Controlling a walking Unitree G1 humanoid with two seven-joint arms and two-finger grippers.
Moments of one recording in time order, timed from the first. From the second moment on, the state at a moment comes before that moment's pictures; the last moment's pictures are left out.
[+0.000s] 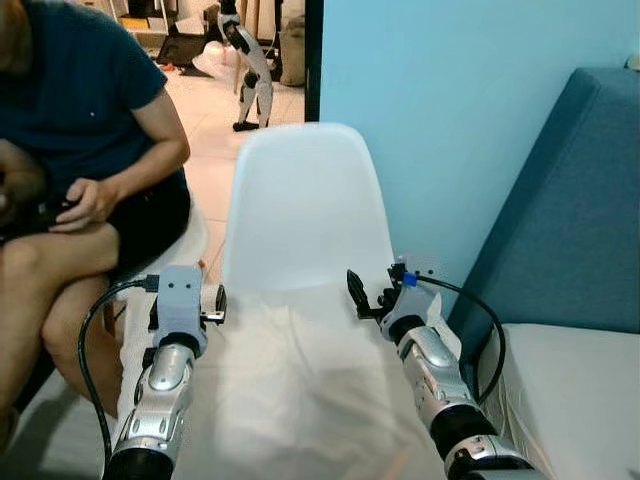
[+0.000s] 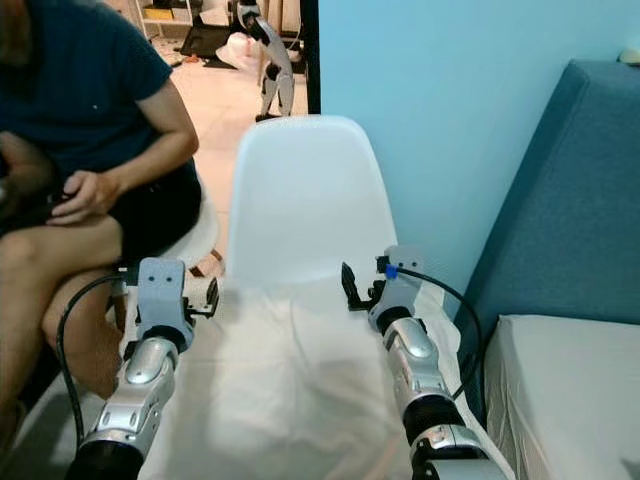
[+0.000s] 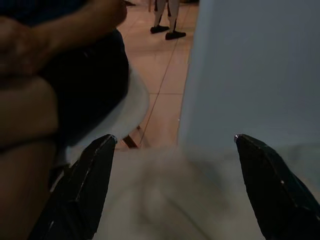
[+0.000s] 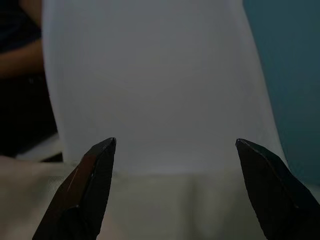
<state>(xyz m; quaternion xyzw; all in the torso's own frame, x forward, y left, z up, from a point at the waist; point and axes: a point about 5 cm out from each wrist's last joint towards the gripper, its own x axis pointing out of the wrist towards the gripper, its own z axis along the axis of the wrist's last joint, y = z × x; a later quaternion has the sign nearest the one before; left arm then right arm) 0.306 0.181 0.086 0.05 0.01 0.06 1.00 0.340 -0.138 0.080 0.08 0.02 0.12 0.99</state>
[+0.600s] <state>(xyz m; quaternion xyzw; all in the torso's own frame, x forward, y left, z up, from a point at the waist) 0.308 0.180 0.088 0.05 0.00 0.07 1.00 0.338 -0.139 0.082 0.08 0.01 0.12 0.99</state>
